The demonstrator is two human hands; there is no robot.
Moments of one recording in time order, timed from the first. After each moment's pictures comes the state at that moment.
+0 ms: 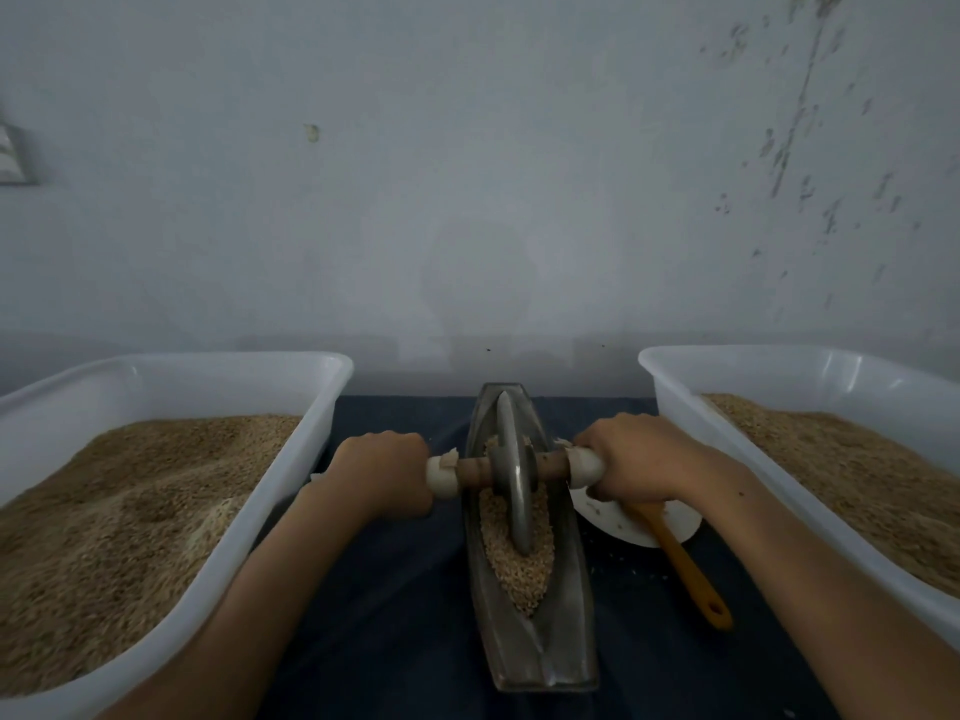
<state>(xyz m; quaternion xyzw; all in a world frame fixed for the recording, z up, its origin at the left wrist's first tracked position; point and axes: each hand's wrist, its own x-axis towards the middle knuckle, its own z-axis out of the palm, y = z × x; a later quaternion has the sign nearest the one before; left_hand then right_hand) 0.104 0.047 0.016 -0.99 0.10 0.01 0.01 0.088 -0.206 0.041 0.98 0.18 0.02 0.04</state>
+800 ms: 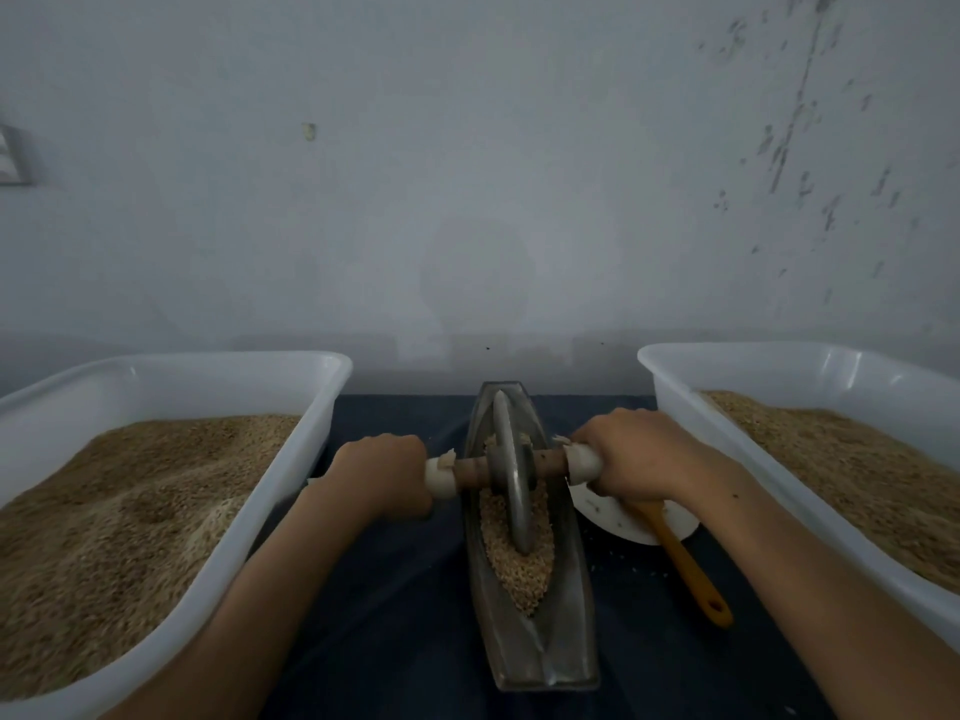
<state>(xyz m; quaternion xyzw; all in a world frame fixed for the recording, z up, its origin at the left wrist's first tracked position) 0.102 0.047 0.015 -1.00 0.09 0.03 0.00 0.086 -0.203 0.041 0.98 0.18 0.05 0.04</state>
